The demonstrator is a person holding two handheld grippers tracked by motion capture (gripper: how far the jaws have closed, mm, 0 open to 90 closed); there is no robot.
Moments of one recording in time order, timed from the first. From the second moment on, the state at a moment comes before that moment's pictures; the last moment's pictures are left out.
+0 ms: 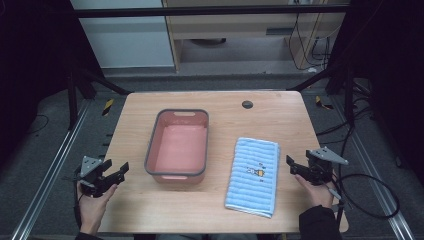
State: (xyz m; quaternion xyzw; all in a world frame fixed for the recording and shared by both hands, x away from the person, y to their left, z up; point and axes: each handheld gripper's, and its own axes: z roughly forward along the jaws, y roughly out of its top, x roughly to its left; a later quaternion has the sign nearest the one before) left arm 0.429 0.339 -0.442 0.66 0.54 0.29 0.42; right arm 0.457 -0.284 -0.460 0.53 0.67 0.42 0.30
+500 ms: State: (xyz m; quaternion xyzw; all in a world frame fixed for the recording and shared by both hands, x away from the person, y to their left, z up) left arm 0.419 0.319 -0.420 0.67 0.51 0.30 0.45; right arm 0.451 -0.280 -0.442 0.51 0.66 0.45 0.31
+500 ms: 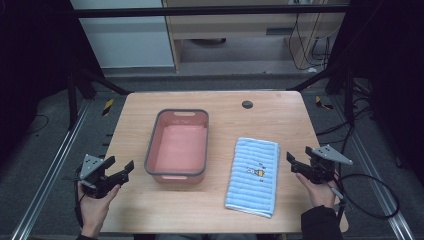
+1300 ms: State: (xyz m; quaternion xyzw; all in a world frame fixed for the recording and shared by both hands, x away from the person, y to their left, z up) left arm 0.409 0.281 -0.395 0.68 0.48 0.29 0.48; right arm 0.454 -0.268 -0.418 0.49 0.67 0.48 0.29
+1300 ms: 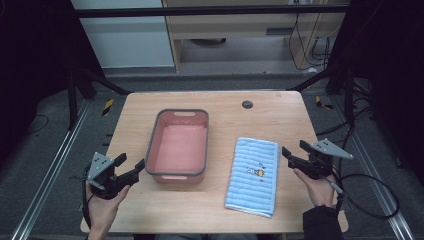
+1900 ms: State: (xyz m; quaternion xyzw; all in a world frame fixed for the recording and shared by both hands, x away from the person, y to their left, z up) left arm 0.416 0.240 -0.382 0.69 0.45 0.29 0.49; right arm 0.470 -0.260 -0.392 0.48 0.67 0.49 0.29
